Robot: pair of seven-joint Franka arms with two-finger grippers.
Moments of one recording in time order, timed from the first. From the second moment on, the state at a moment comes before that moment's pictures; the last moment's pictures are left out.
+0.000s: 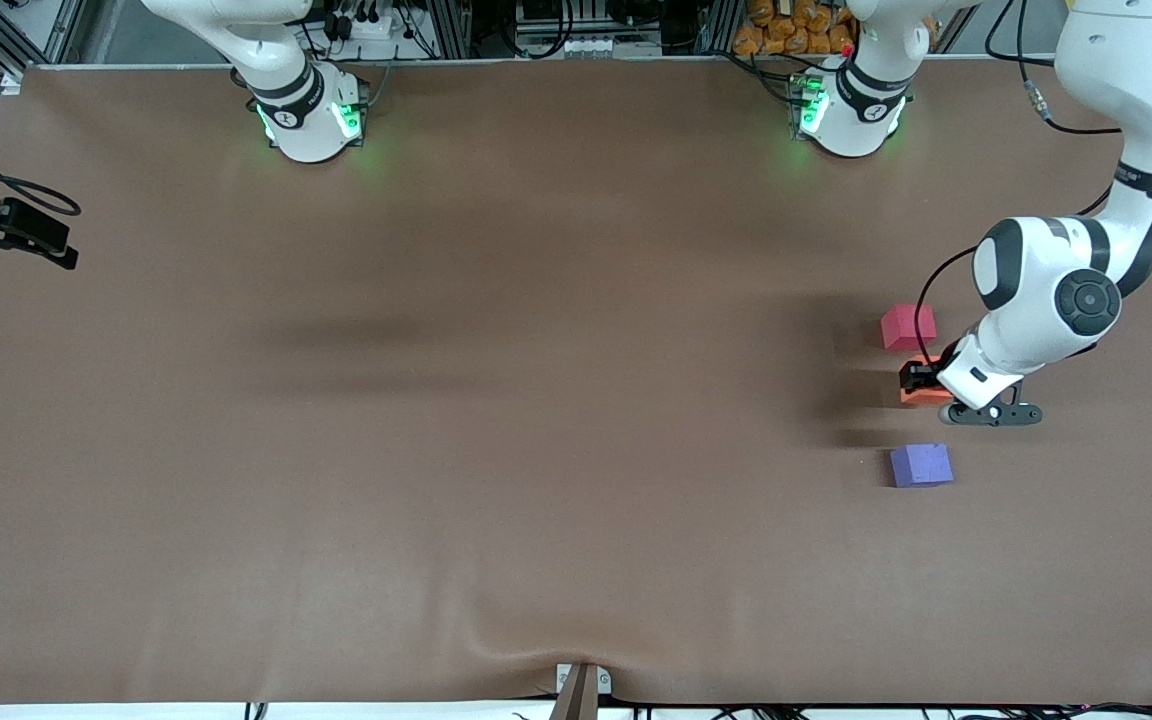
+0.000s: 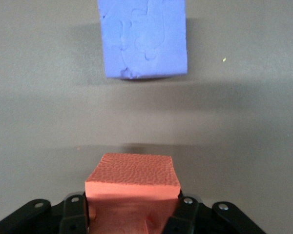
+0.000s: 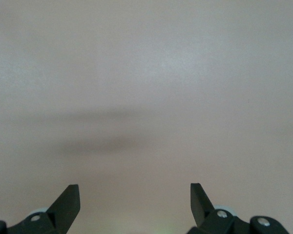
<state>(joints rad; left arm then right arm) 0.21 0.36 -0.19 -2.16 0.11 2.50 -0.03 -0.03 -0.02 -0.03 -1.58 -0.03 1.51 -0.03</state>
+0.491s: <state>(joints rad) 0.21 0.40 -0.19 -2.16 0.11 2.56 -0.06 -0.03 -0.02 -0.03 -1.58 -0.03 1.51 -0.03</state>
